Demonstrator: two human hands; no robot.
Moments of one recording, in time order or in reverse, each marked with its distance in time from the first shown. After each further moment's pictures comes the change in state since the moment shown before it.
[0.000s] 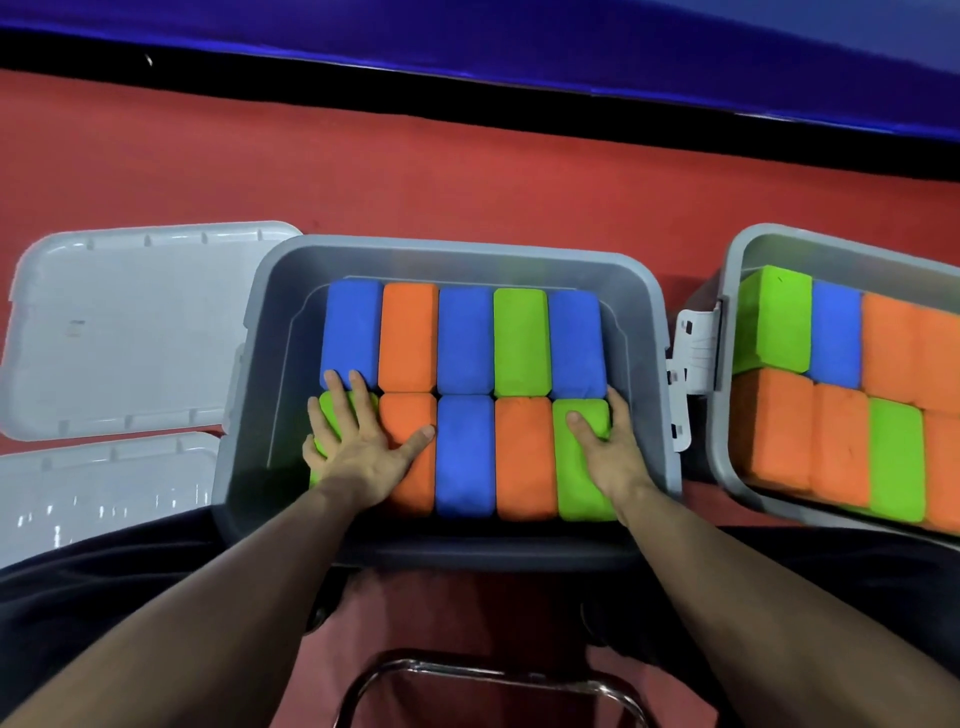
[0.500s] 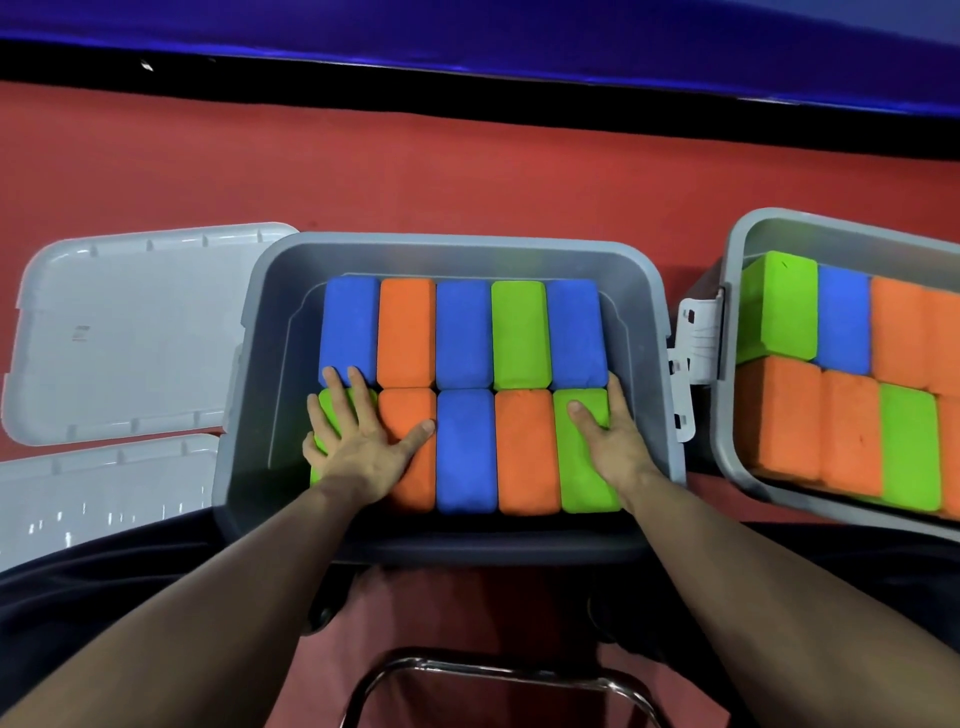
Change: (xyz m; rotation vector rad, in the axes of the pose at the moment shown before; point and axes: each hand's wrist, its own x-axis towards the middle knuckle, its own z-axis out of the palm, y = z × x) left_hand -0.001 0.000 0.001 -0.006 0.015 0.006; right_hand 0.004 -0.001 -0.004 -0.058 -0.065 0.011
